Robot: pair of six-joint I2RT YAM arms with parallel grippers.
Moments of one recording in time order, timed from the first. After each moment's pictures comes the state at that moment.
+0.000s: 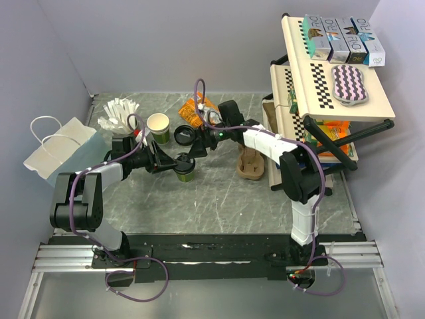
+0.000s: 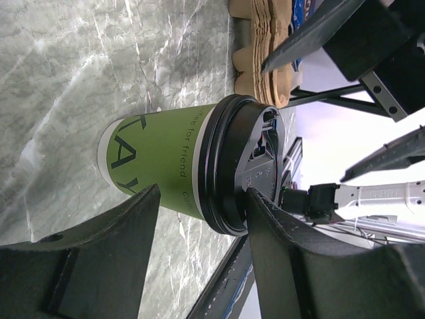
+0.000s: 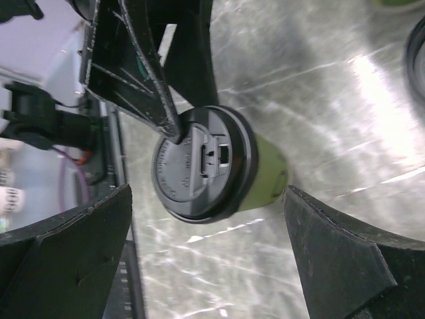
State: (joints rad) left arm -0.02 1.57 0.71 0.18 0.97 -0.60; right arm 0.53 1.99 1.54 -0.25 -0.91 0.08
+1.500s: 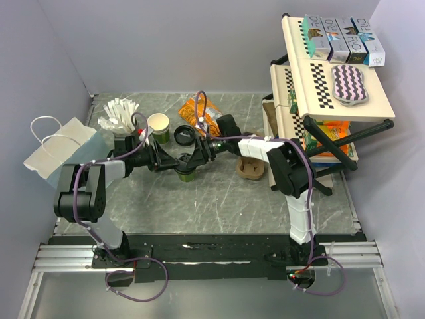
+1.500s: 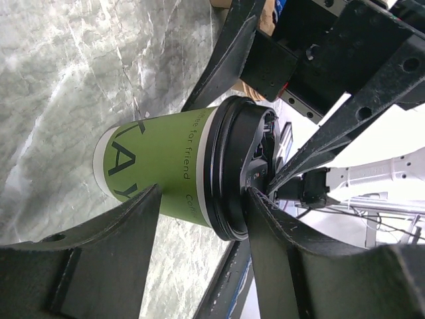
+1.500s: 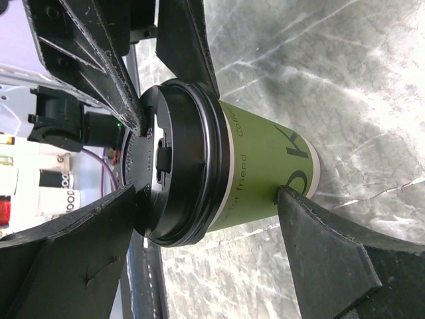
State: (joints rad) left arm -0.02 1.67 0.73 0.26 1.06 -0.58; right arm 0.55 2.11 1.41 -0.04 -1.01 0.29
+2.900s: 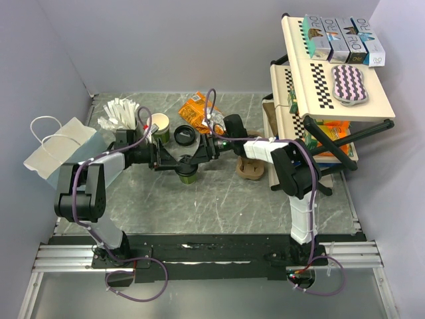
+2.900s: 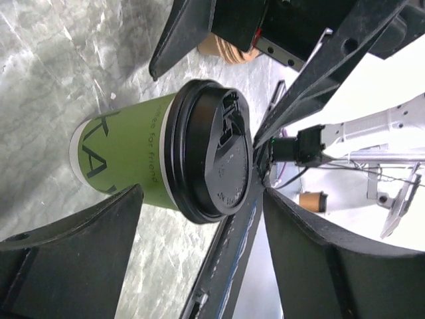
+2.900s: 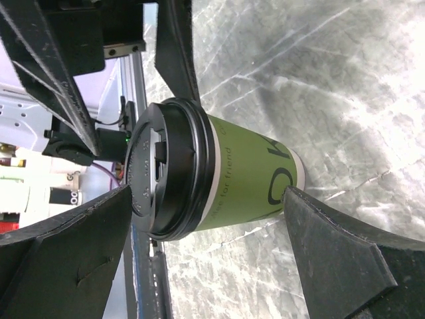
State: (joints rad) left arm -0.03 1.66 0.84 0.01 1.19 -0.38; right arm 0.51 2.06 1.31 0.18 -1.03 0.43
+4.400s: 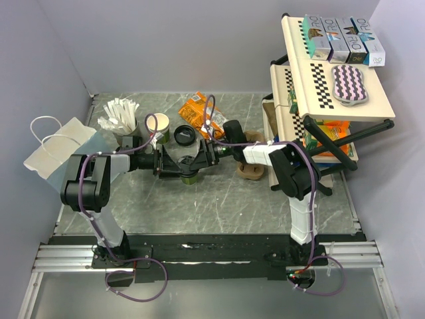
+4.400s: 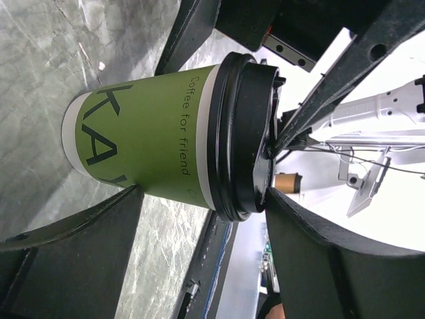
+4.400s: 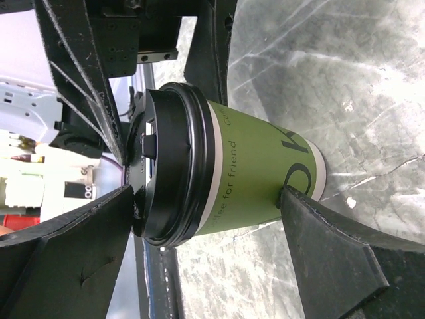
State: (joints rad) left arm -0.06 1.78 0.83 0.00 1.25 -0.35; right arm 0.53 2.05 1.24 0.24 -1.04 0.49
